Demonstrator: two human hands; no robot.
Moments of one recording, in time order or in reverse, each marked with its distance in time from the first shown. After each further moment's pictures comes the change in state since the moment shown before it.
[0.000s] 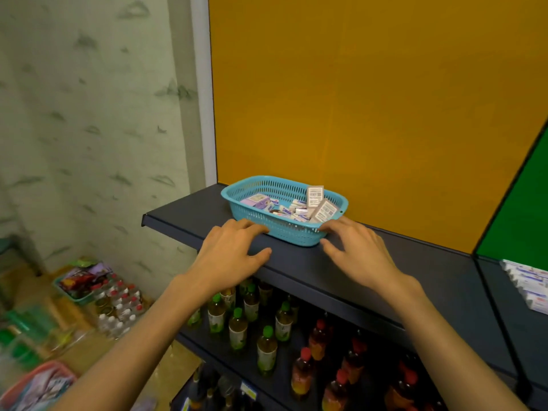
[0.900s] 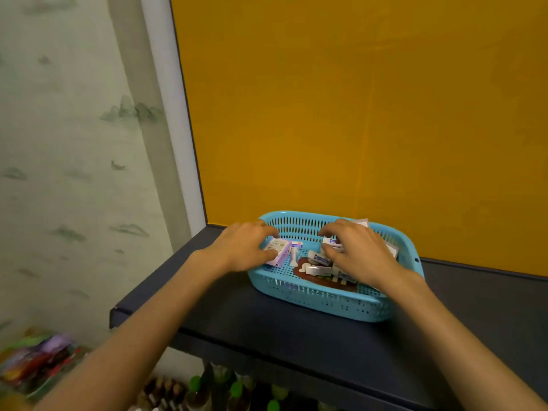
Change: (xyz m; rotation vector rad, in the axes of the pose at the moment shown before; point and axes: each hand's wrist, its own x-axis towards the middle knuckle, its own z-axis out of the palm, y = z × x) left_hand 0.249 -0.176 0.055 0.060 -0.241 0.305; right_hand 0.211 -0.024 0.100 -0.048 -0.012 0.125
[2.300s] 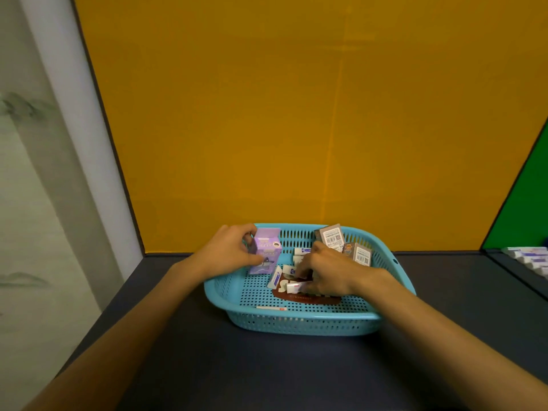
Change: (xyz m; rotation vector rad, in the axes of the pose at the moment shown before) left_hand 0.097 -0.048 0.039 -0.686 -0.011 0.254; right_hand 0.039 0.016 0.047 -0.107 -0.412 0.104
